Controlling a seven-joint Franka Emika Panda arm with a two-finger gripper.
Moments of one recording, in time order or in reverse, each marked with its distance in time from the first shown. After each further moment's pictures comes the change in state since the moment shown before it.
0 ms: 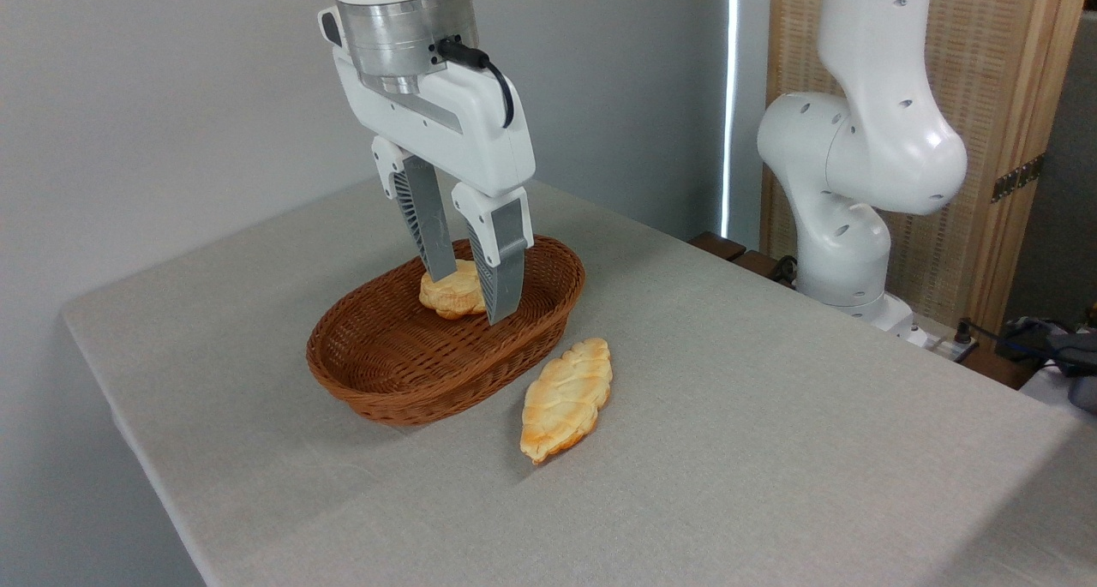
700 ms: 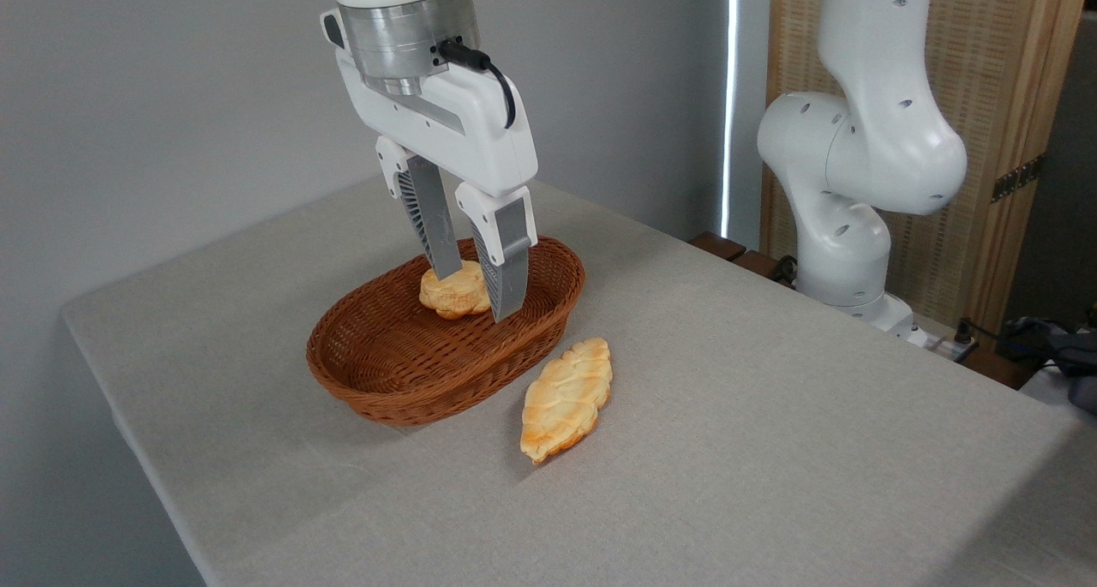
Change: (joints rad) arm -0.002 0.000 0.000 0.000 0.000 -0.020 0.000
